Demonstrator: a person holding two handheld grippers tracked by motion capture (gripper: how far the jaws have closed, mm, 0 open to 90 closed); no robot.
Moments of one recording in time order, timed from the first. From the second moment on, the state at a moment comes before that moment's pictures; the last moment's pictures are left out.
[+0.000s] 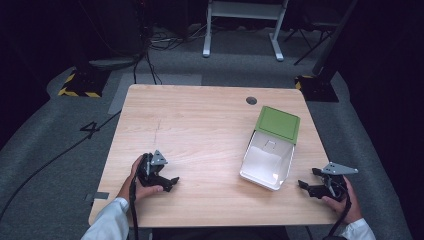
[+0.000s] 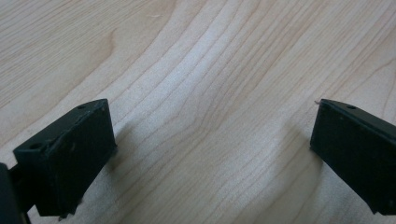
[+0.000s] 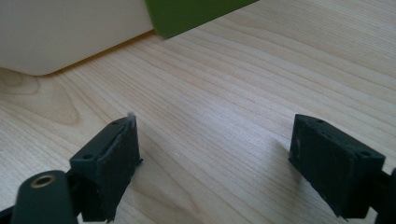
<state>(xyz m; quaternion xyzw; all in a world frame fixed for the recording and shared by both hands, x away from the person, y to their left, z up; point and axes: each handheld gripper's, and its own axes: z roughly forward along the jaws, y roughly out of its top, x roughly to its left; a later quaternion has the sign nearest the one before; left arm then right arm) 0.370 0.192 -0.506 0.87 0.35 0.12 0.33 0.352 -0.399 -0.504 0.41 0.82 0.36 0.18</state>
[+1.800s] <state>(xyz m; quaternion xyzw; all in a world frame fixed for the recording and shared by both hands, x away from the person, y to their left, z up) 0.372 0.190 -0.506 0.87 0.35 0.13 0.33 0.339 -0.266 -0.381 0.22 0.86 0.43 0.15</state>
